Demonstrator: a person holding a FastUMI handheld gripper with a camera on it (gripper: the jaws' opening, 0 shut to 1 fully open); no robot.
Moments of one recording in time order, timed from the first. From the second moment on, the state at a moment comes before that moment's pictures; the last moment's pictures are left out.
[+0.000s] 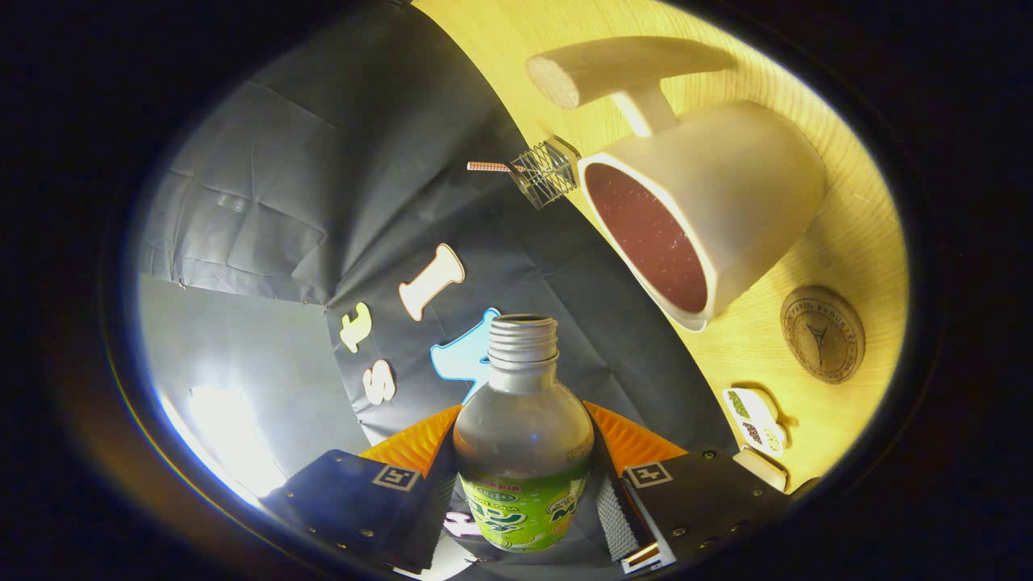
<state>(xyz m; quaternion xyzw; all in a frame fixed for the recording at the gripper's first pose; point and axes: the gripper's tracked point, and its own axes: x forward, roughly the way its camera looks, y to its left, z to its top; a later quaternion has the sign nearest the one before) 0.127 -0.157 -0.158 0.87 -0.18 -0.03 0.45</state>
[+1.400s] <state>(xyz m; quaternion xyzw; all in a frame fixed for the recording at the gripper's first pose) 0.124 -0.125 -0.170 0.79 -0.11 -0.02 0.60</state>
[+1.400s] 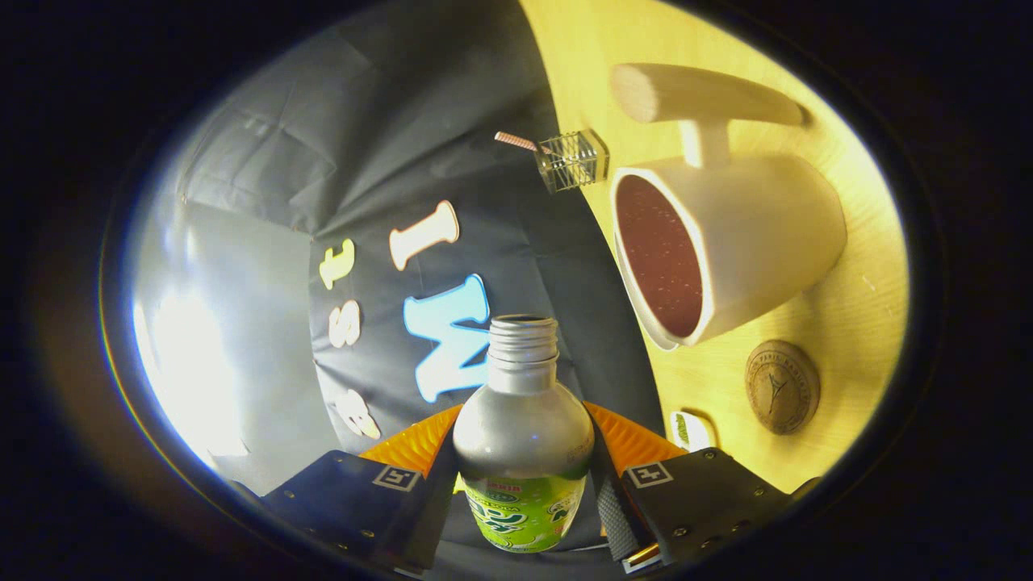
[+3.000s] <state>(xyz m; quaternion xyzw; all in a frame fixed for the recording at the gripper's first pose) 0.123 -0.090 -0.134 -0.03 0.06 -0.14 0.99</state>
